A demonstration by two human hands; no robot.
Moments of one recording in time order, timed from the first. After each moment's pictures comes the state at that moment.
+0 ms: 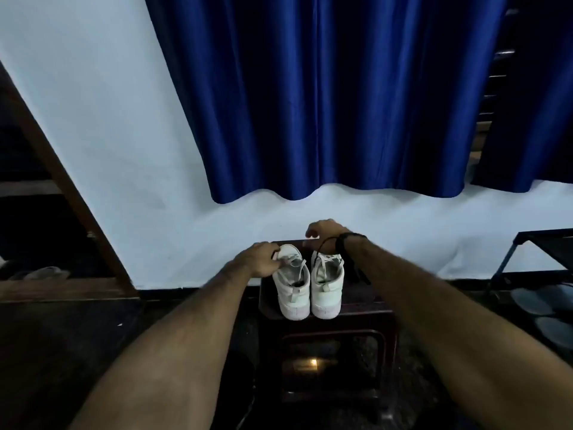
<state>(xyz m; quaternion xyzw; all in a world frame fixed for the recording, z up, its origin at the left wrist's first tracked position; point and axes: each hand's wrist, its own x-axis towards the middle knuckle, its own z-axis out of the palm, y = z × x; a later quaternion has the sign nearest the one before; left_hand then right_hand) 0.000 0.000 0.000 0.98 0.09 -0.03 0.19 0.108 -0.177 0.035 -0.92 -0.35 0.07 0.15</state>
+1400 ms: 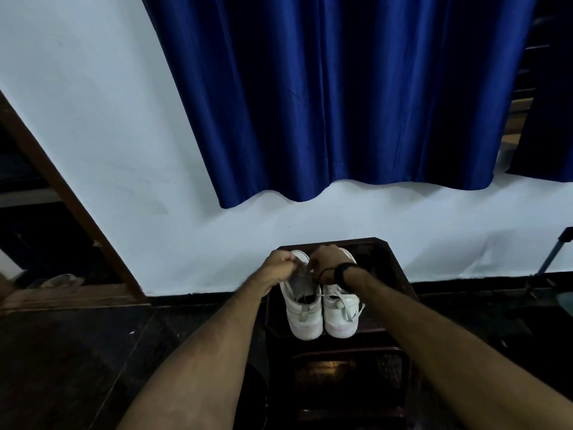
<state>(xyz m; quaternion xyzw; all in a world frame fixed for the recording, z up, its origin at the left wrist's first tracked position) 0.060 -0.008 -0.045 0.85 0.22 0.02 0.49 0.116 -0.150 -0.015 -0.92 -0.34 0.12 0.14</state>
